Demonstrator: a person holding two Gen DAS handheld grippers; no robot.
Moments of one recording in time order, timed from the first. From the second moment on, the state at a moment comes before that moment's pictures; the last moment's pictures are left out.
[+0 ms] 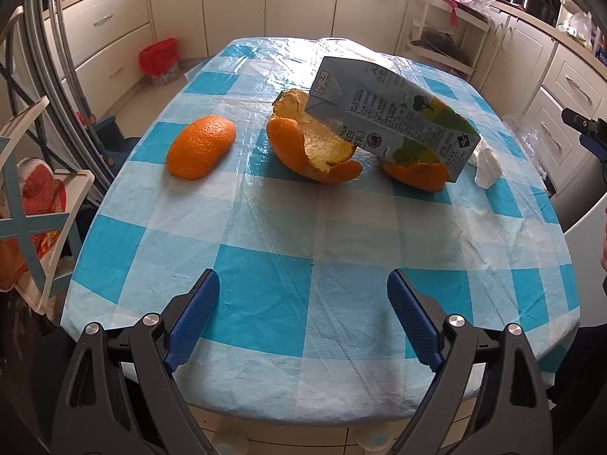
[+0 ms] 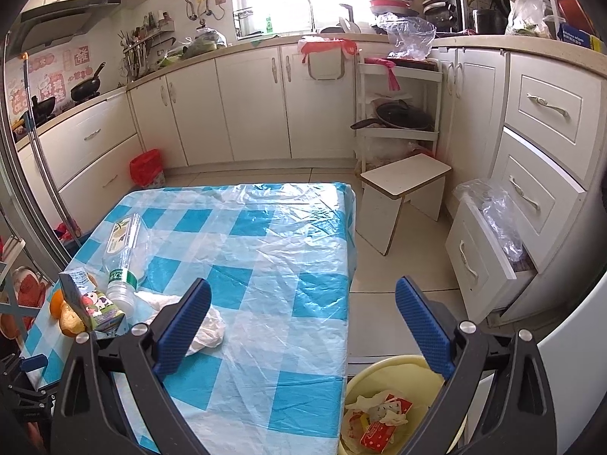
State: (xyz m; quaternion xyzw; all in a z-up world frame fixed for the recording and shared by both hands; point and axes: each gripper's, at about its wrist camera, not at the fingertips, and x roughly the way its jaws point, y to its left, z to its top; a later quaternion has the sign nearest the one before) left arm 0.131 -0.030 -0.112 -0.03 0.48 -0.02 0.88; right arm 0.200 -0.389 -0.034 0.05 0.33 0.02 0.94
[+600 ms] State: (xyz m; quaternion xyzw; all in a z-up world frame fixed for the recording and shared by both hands) left arm 0.130 -0.034 -0.114 -0.01 0.48 -0.02 0.88; right arm 0.201 -0.381 -0.036 0.05 0.33 0.03 0.94
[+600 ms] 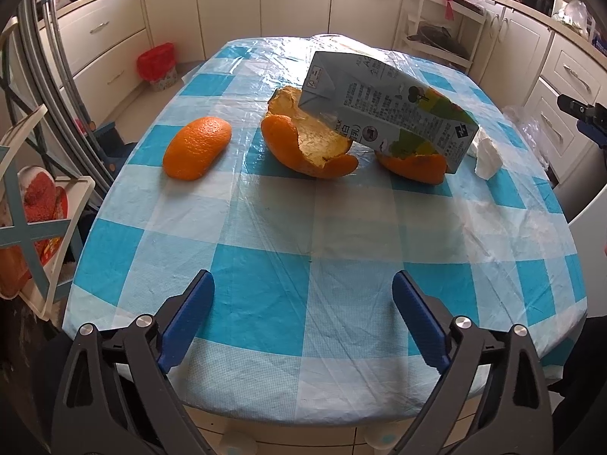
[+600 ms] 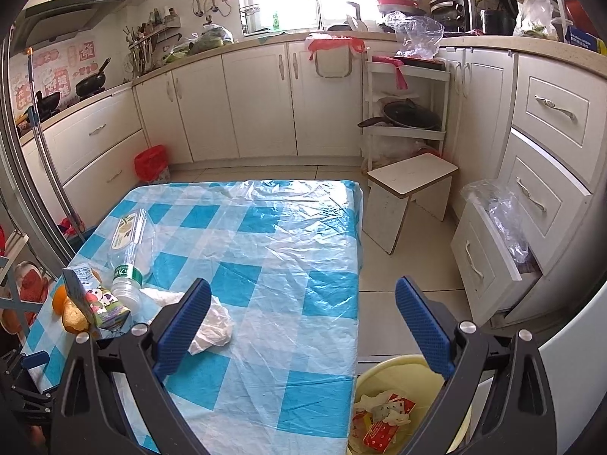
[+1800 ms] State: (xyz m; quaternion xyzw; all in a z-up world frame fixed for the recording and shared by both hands) left arm 0.127 -0.040 -0.118 0.01 0.48 -0.02 0.88; right arm 0.205 -0.364 -0.039 0.02 0.34 0.05 0.94
